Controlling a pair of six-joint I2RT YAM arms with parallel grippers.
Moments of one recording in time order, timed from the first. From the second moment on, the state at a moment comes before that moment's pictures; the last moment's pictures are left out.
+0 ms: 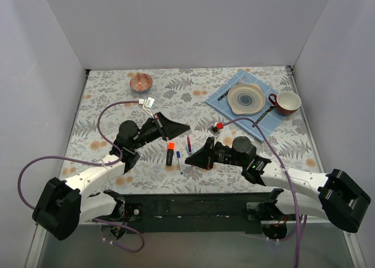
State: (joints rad) left arm -0.55 1.11 0.51 0.75 0.53 -1.06; right arm 0.91 1.11 0.41 0.63 -0.46 0.67
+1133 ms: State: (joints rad) left arm -0.55 1.05 0.55 0.60 0.51 -1.00; right arm 0.92 1.11 0.41 0.63 -0.45 0.67
